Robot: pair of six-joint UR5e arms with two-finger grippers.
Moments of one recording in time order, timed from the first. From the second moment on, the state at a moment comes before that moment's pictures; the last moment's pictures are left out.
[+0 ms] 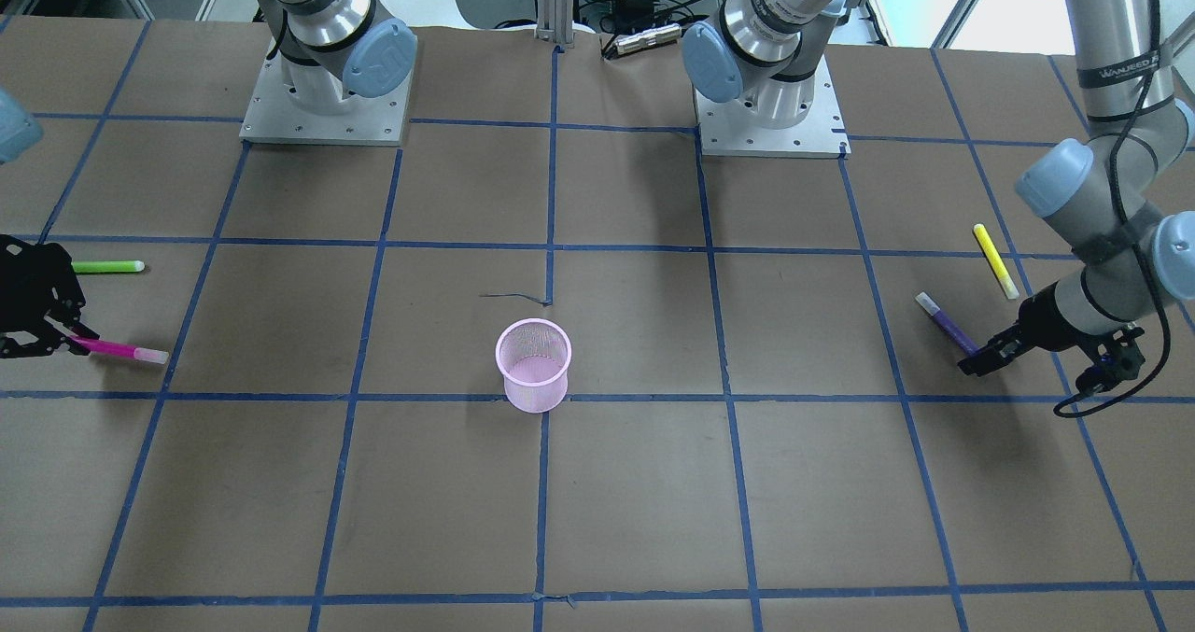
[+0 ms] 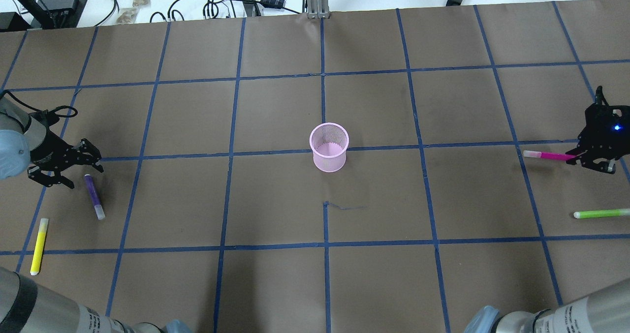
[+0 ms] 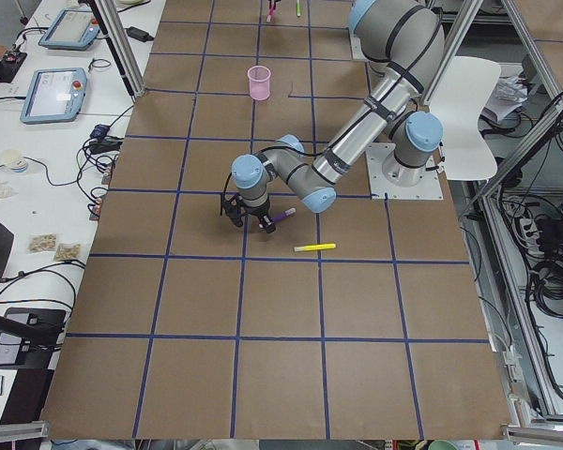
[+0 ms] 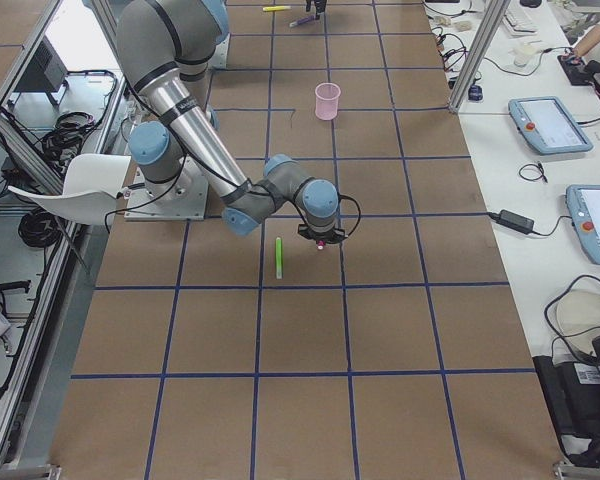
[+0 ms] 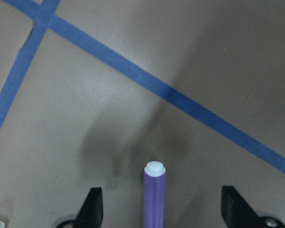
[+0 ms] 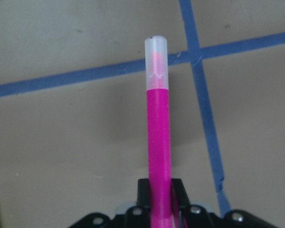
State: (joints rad) left arm -0.91 -2.00 -1.88 -0.96 1.59 0.10; right arm 0.83 -1.25 1.97 -2.25 -1.37 -2.14
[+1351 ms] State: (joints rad) left arm -0.92 -1.98 -1.86 -0.98 1.58 0.13; right arm 1.70 -1.39 1.68 -2.04 -1.55 -1.32
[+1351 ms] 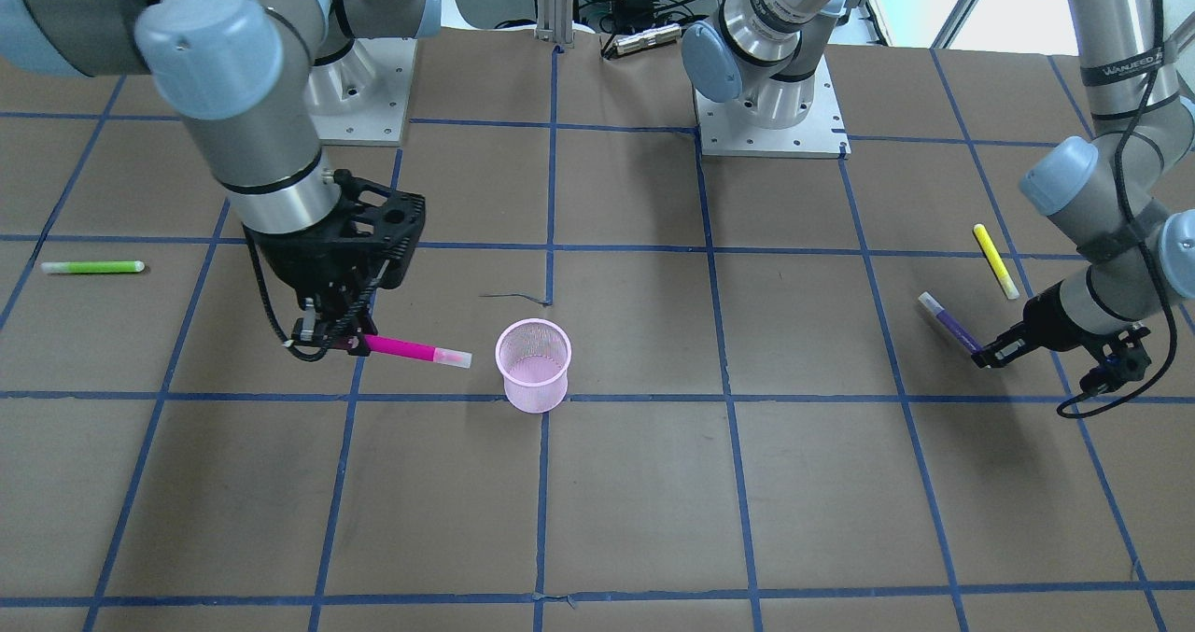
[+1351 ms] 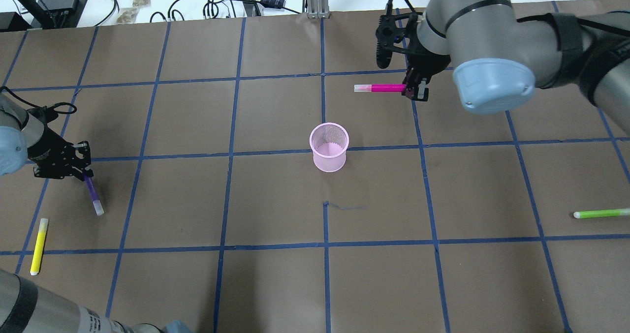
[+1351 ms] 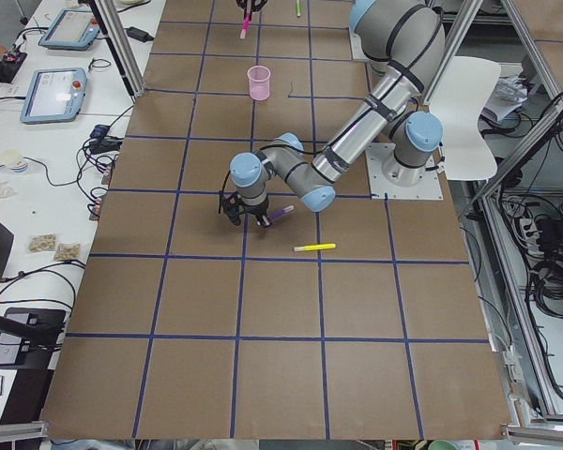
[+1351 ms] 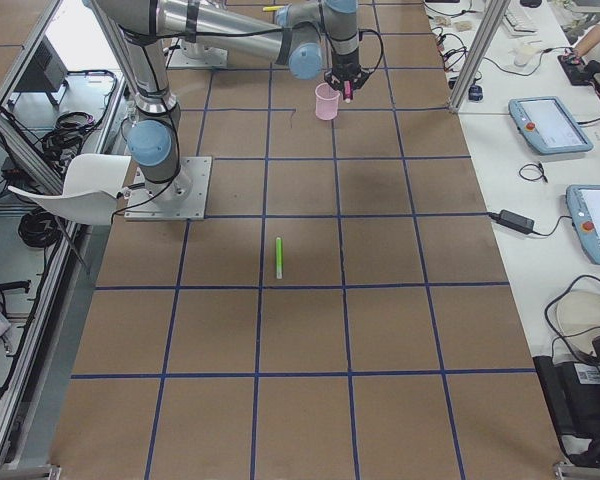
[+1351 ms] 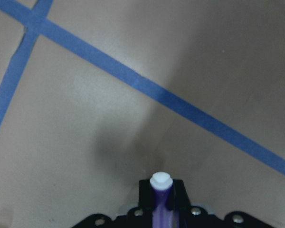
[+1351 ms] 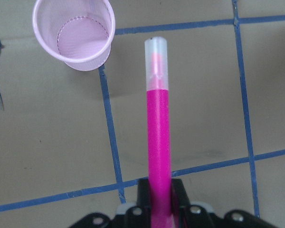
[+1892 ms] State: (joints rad) left arm -0.94 -1.96 -1.76 -1.03 1.57 0.13; right arm 1.91 -1.31 1.64 -2.02 -1.80 -1.22
